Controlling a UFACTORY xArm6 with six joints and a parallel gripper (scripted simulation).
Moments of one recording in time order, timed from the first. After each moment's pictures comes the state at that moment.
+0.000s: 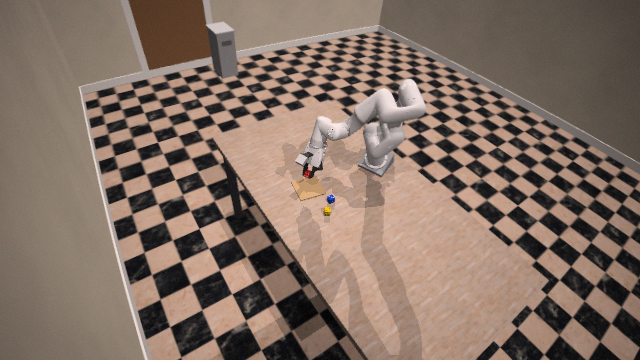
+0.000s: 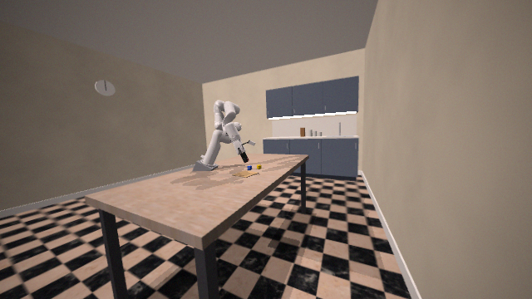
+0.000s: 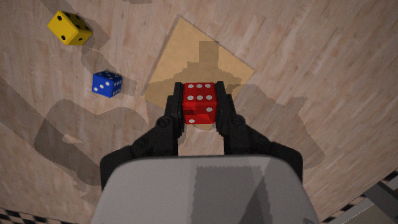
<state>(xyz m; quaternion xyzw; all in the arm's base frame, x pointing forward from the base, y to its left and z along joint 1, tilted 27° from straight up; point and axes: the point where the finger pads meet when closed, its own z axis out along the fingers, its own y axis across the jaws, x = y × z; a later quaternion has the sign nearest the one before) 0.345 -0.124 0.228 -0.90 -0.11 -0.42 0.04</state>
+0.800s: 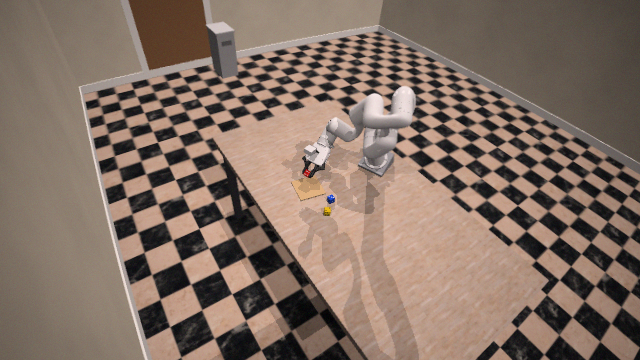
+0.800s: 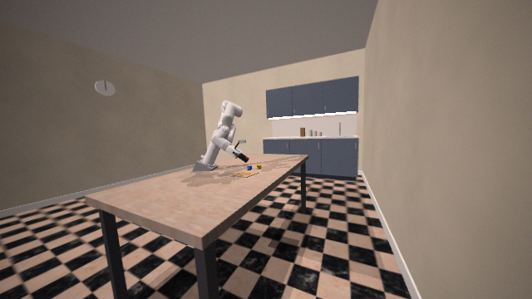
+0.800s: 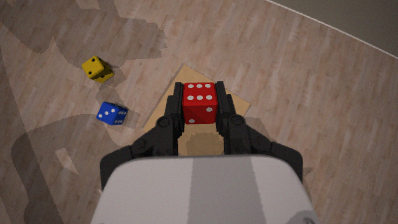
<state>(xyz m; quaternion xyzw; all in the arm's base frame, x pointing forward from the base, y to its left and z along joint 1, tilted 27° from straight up) 0.344 -0.125 0.229 -0.76 -0.09 -0.64 0.06</state>
